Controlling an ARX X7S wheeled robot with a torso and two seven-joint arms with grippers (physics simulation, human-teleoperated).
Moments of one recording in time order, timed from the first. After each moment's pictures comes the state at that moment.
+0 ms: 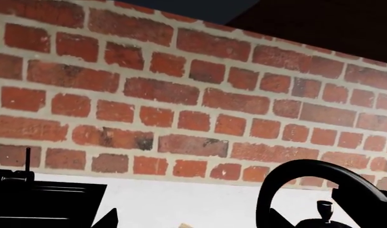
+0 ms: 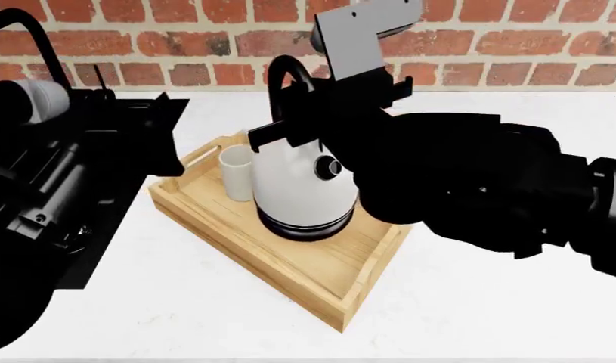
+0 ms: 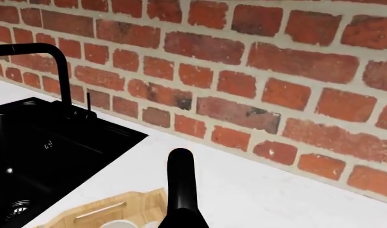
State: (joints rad) left arm -0.64 -0.59 -0.11 0.61 -1.23 -0.89 -0.53; right arm 1.80 0.46 -1.73 -0.07 1.72 0.05 0.76
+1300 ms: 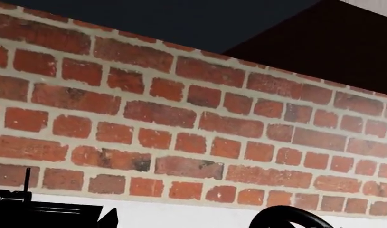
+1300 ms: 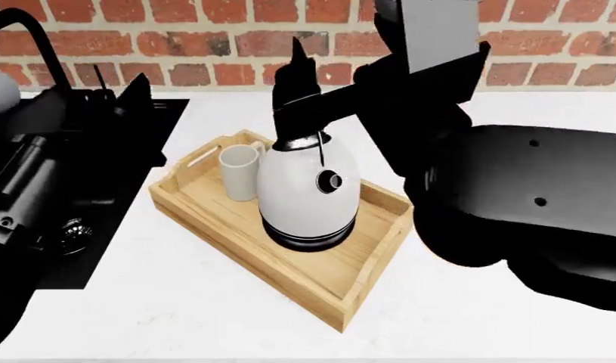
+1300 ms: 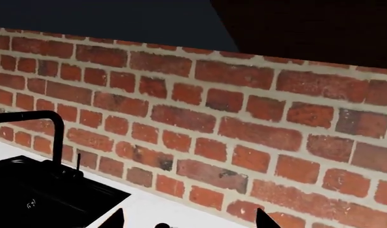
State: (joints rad) left arm -0.63 -0.61 -0.16 0.66 -1.27 -0.84 -0.54; right arm 1.84 0.67 -1.64 -0.40 1.54 0.02 0.94
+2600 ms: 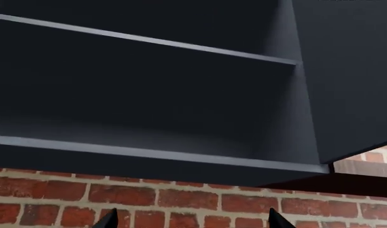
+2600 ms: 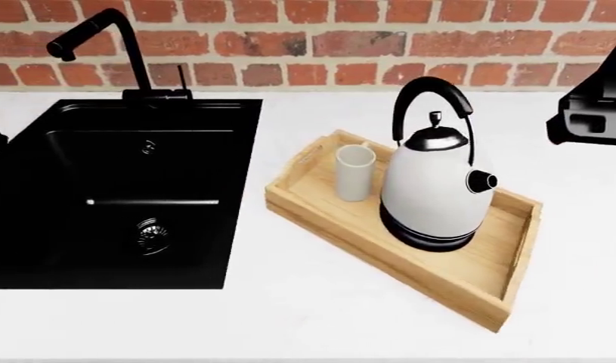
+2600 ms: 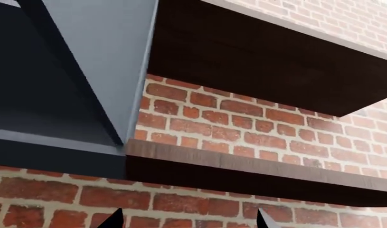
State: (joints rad) left arm -0.97 -0.63 -0.62 1.03 -1.89 -1.09 -1.00; right arm 2.35 1.23 -1.97 -1.05 1.21 0.06 1.57
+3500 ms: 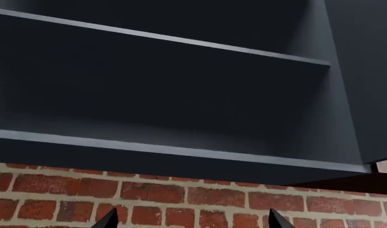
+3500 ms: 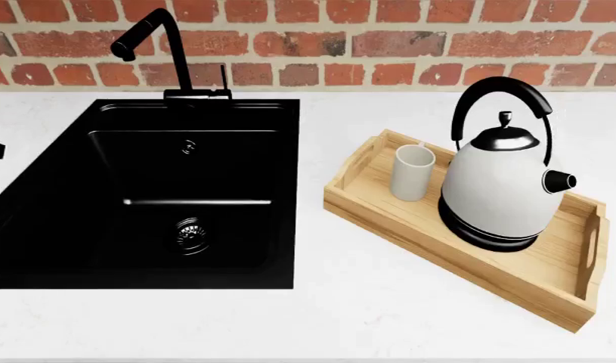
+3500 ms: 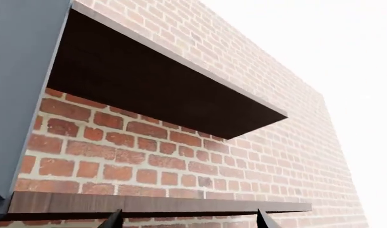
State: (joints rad) left arm -0.95 -0.59 -0.71 1.02 -1.92 -1.17 -0.98; right arm 2.35 1.41 -1.13 -0.91 1.76 0.72 1.57
